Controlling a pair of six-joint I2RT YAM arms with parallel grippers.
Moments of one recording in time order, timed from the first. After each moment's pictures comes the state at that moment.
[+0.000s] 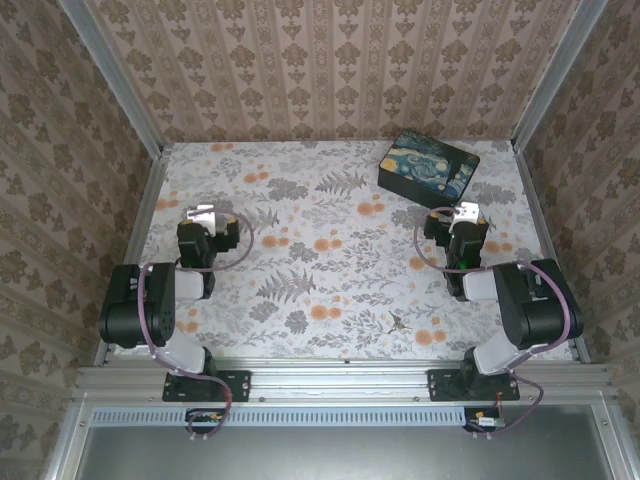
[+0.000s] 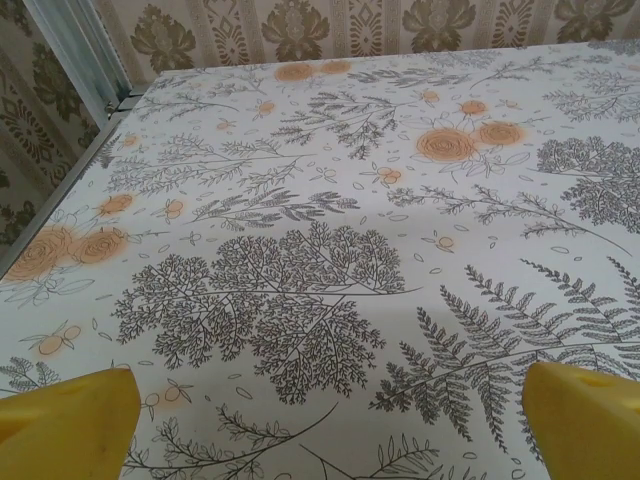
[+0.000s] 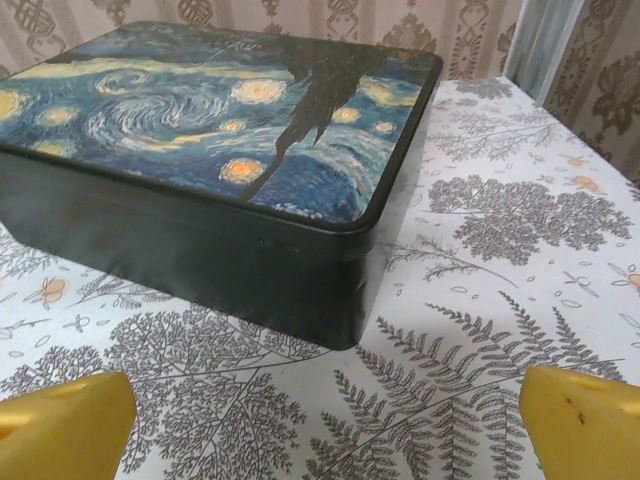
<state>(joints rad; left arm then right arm) -0.03 1.58 0.42 0.82 -0.03 0.07 0.05 1.57 0.40 0.85 0.29 0.09</state>
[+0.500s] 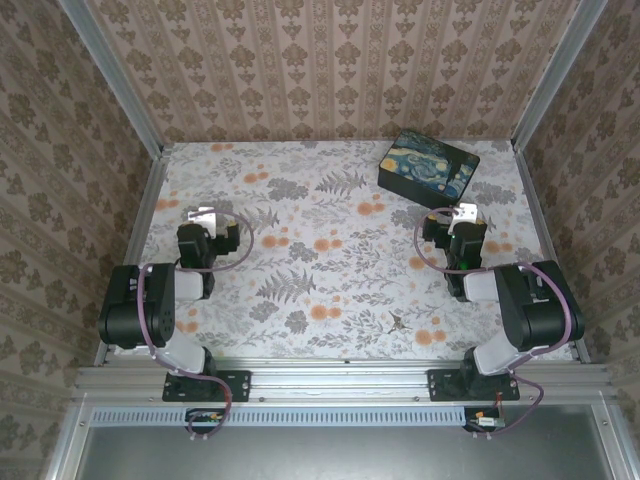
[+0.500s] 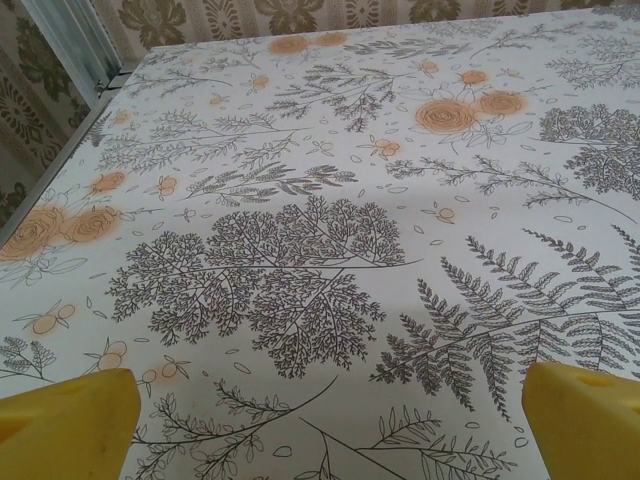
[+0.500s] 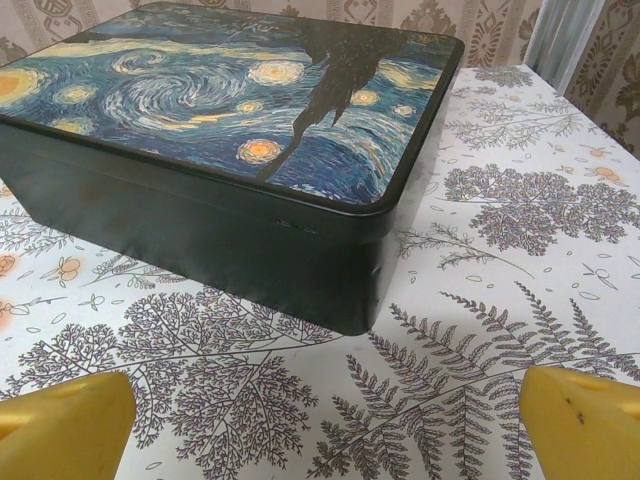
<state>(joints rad) -0.02 1.57 0.42 0.77 -0.02 0.08 0.05 1.56 0.40 0.82 0.25 0.08</state>
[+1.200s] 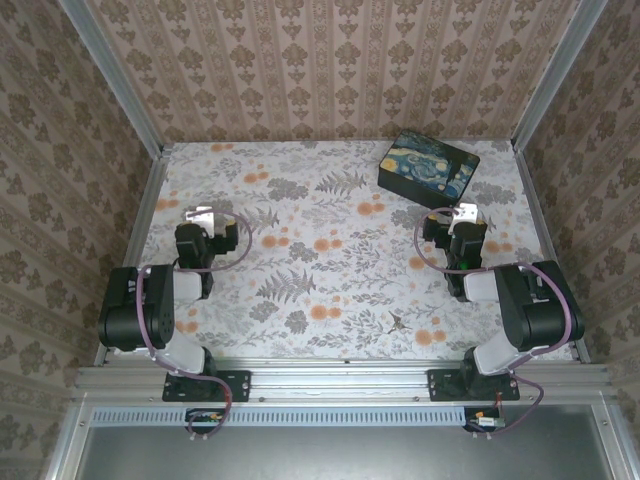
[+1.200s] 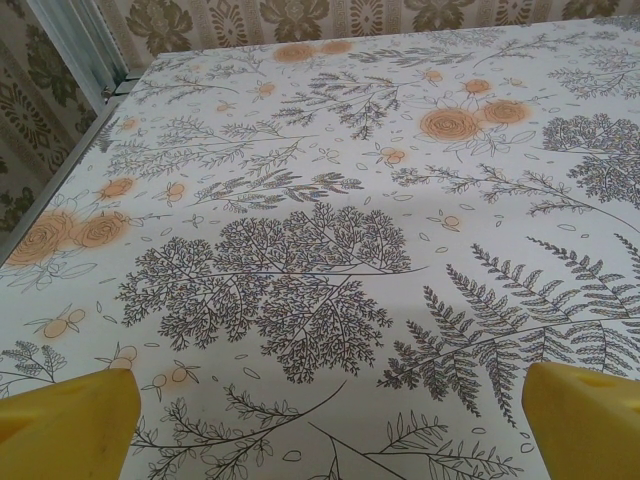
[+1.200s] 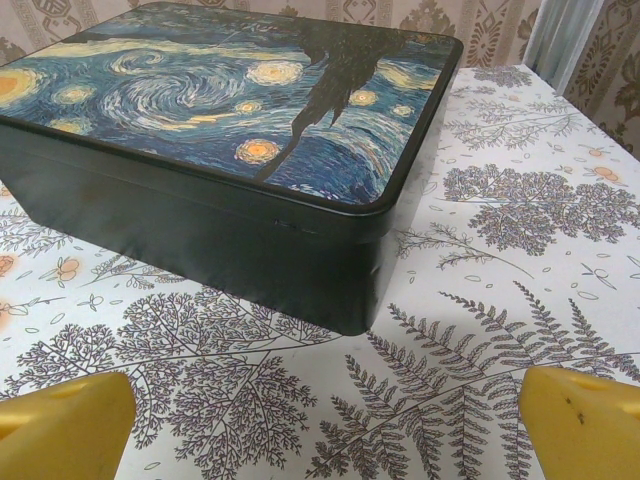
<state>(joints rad) -0.01 1.56 0.42 0.77 -0.01 0.08 0.04 1.56 0.40 0.82 0.25 0.08</state>
